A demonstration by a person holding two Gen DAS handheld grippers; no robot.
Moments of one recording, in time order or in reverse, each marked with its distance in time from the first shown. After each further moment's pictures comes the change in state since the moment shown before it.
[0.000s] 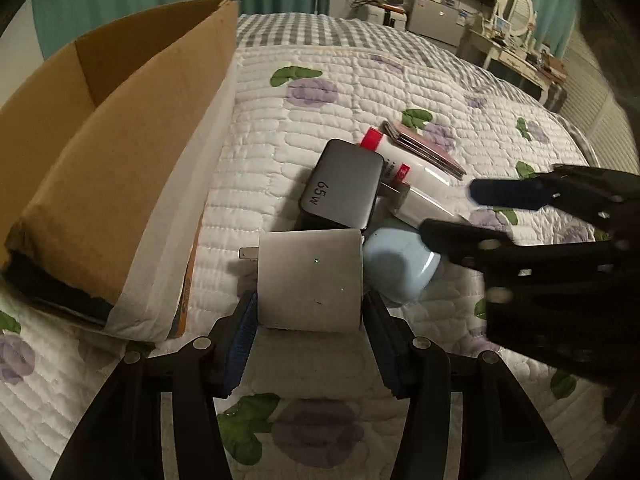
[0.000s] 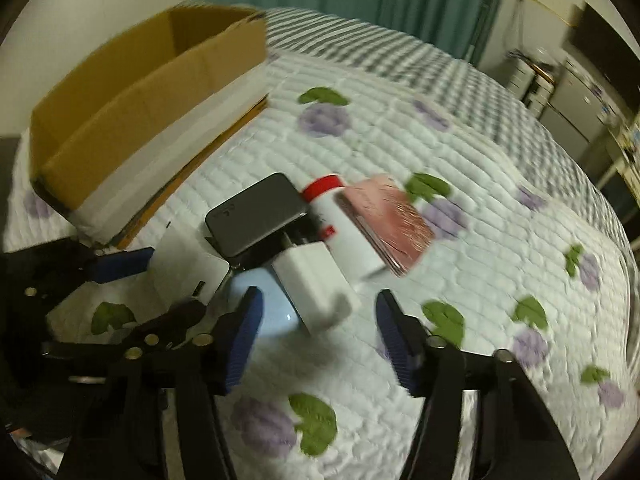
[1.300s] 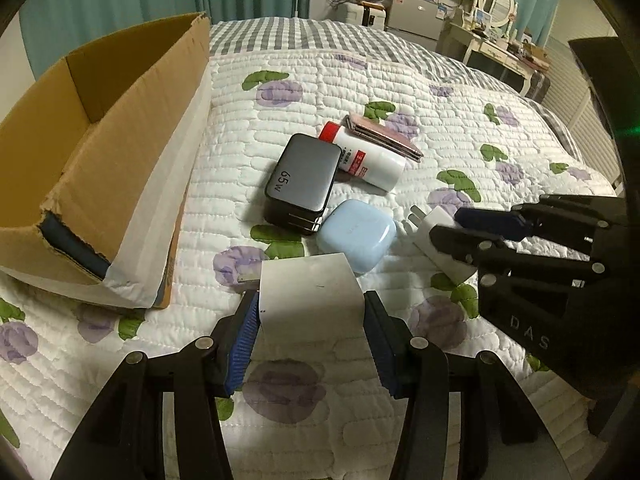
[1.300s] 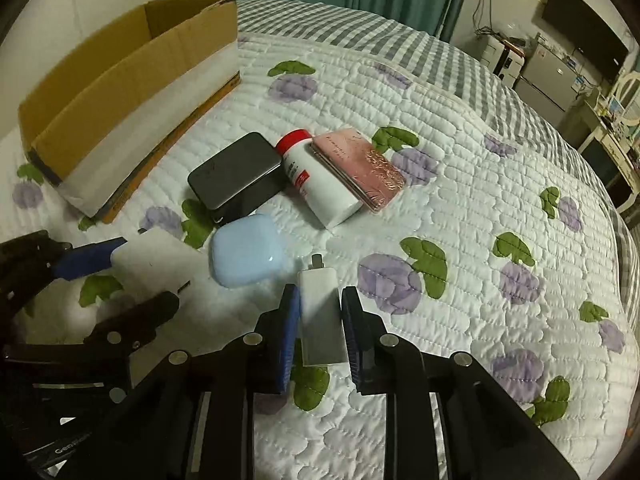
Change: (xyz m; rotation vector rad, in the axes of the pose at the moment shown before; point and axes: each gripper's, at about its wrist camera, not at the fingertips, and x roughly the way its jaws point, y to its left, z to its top) left arm -0.017 -0.022 -0.012 0.056 0.008 -0.038; right arm -0.012 -0.004 -0.034 0.099 0.043 -0.064
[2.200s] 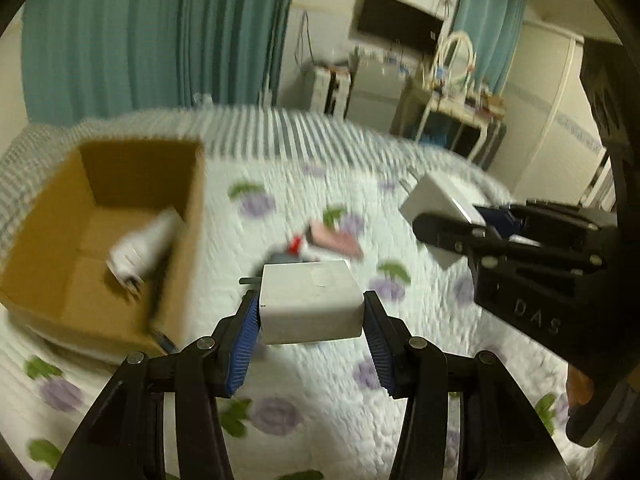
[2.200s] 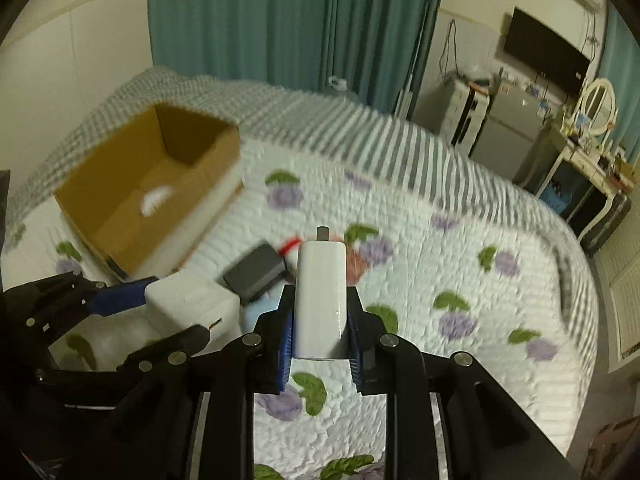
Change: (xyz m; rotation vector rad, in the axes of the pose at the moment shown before) left arm -0.106 0.014 0.037 0.016 -0.265 -0.132; right arm -0.115 0.007 0.037 0.070 -0.232 -0.067
